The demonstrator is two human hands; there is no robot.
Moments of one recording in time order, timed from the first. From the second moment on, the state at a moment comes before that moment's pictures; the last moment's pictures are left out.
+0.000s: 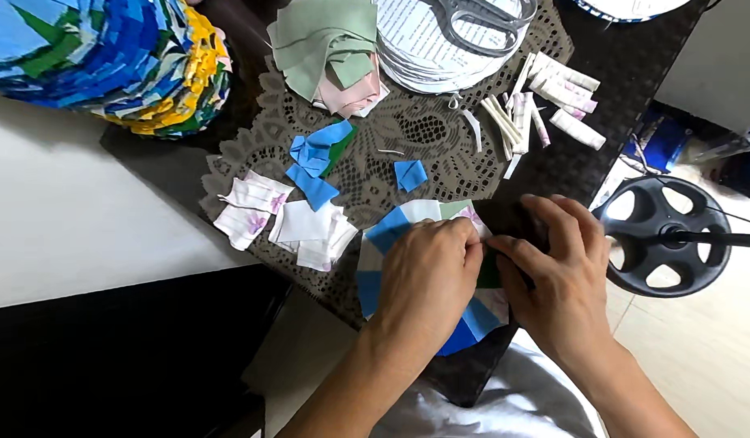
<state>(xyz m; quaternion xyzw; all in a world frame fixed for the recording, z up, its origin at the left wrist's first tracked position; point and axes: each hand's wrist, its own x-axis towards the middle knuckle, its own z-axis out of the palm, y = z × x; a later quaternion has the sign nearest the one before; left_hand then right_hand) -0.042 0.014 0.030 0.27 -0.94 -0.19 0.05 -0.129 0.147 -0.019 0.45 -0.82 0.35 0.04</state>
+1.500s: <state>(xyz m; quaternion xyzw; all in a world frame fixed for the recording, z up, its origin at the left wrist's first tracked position) 0.000 -0.013 -0.004 -0.04 -0.99 -0.11 0.03 -0.123 0.197 -0.049 0.46 -0.75 0.46 0.09</state>
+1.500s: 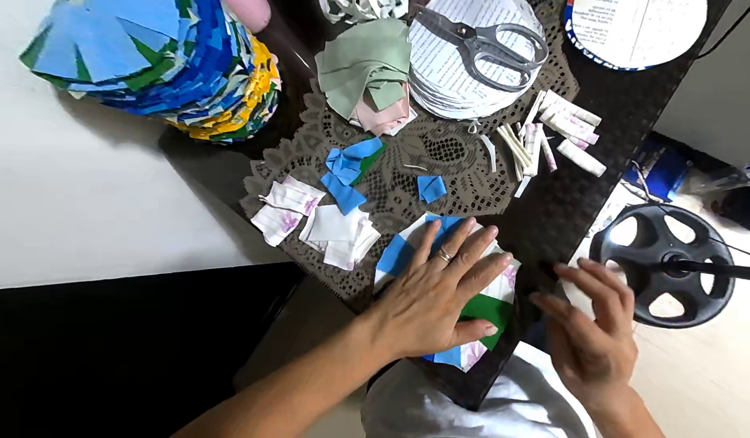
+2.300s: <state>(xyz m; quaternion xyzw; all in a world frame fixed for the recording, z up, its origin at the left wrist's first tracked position) -0.020 -0.094 0.054 0.32 -0.93 -0.17 0.11 -0.141 0.125 -0.012 0.54 -0.69 0.47 0.11</state>
